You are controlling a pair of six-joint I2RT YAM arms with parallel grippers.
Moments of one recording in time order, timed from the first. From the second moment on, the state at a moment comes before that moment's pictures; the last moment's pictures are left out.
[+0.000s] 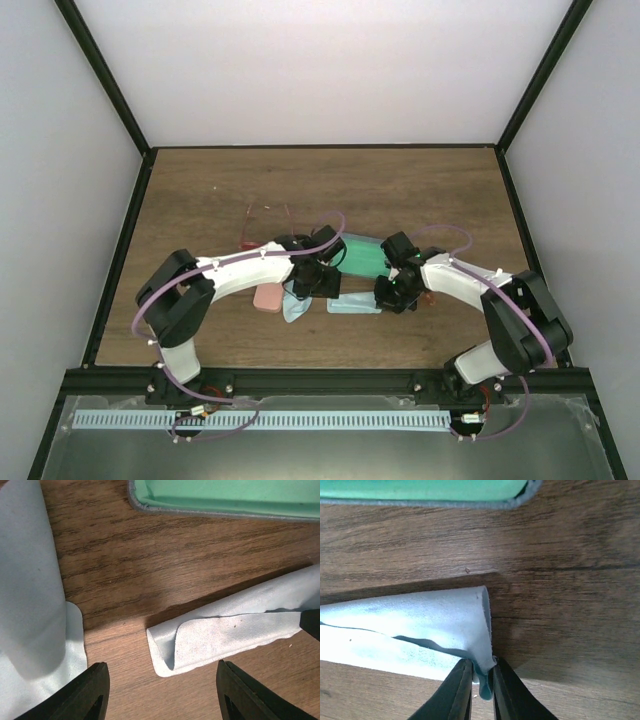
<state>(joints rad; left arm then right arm) -0.90 1.78 1.20 -0.67 0.12 -0.76 0.50 1.47 0.72 -0.64 -0.27 0.67</state>
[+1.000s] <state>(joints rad) -0.91 1.89 1.18 -0.58 0.22 -0.79 0.50 1.47 0.71 -0.63 -0.28 0.68</state>
